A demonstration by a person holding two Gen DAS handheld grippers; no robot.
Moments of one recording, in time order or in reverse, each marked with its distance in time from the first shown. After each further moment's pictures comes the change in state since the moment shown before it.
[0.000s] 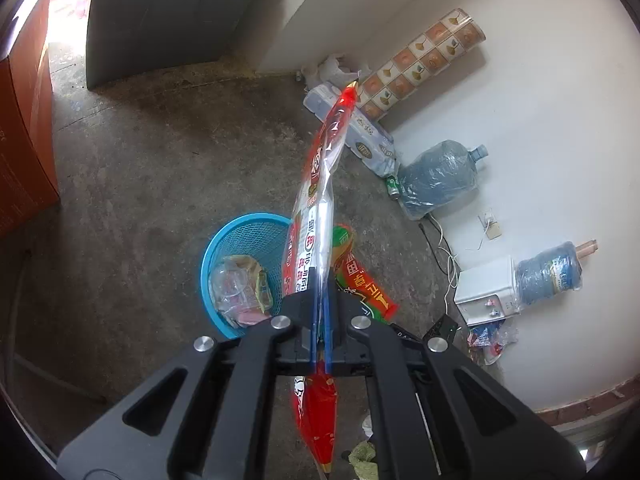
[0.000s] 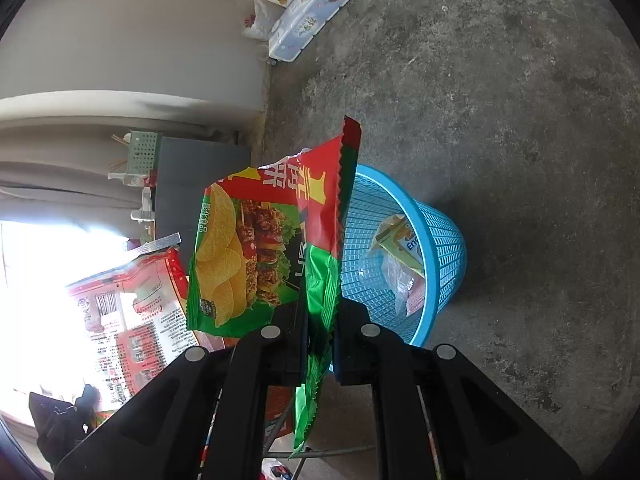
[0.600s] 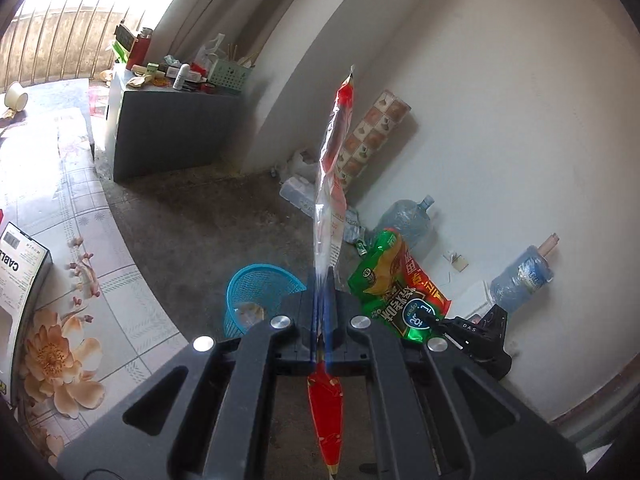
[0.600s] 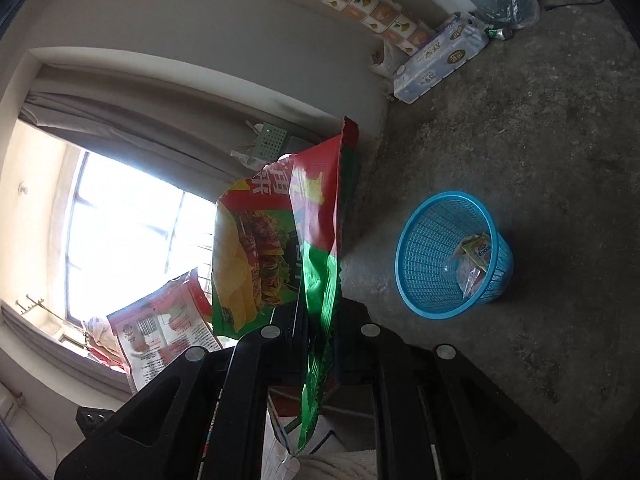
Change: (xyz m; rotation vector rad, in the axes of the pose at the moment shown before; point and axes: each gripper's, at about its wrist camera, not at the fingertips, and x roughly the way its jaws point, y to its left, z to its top) left arm -0.246 -0.040 -0.133 0.159 -0.341 -0.073; right arm -0.225 0.078 -0.080 -0.237 -0.115 0.230
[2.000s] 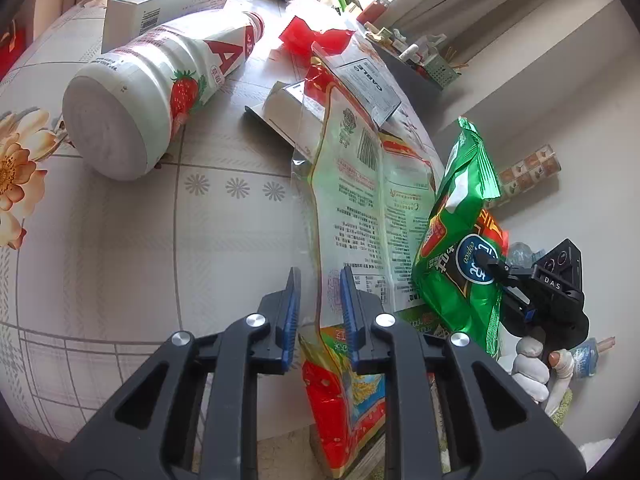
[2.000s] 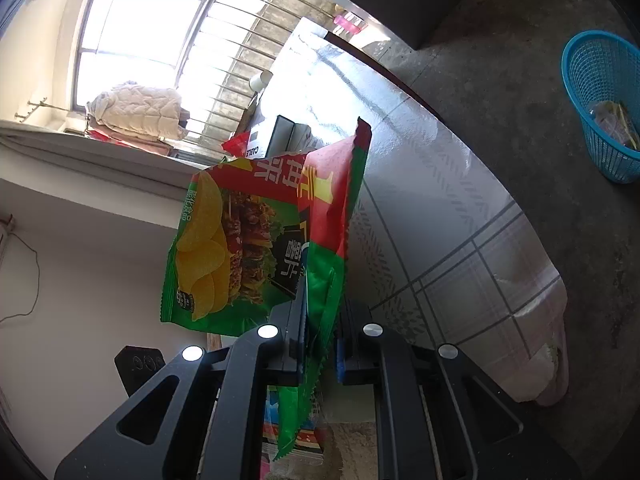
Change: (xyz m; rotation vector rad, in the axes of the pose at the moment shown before) left arm -0.201 0.182 -0.206 -0.487 -0.020 0.419; right arm 0.143 0.163 -0.269 -0.388 0.767 0.094
